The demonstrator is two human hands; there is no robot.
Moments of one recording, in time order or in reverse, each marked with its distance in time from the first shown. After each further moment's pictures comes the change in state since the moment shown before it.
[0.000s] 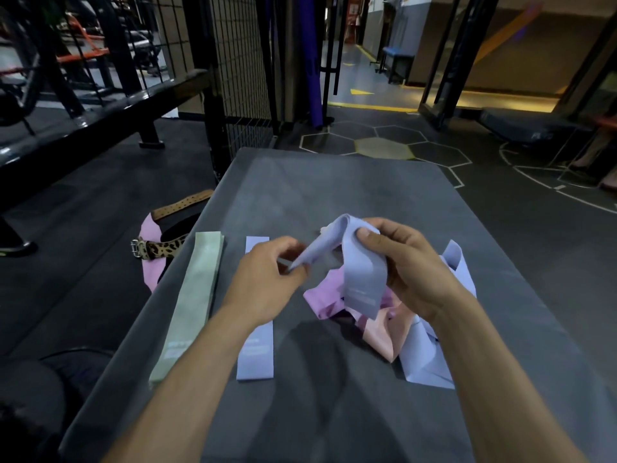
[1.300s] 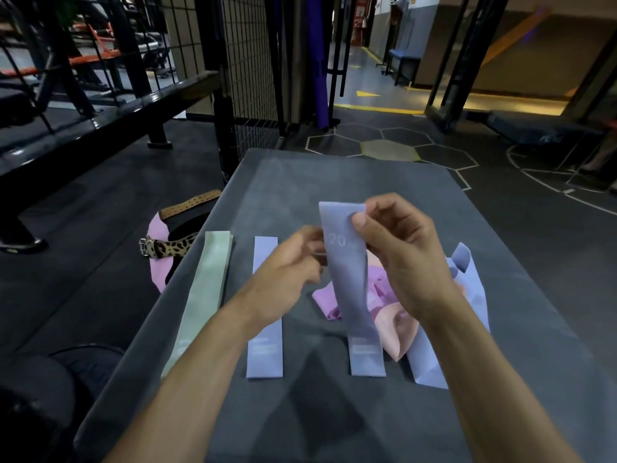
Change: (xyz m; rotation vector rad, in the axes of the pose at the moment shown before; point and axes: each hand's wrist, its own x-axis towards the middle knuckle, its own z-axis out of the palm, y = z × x) left_hand -0.009 0.022 -0.008 -0.611 -0.275 -0.058; right_hand -0.007 -0.014 0.041 0.005 0.066 -0.383
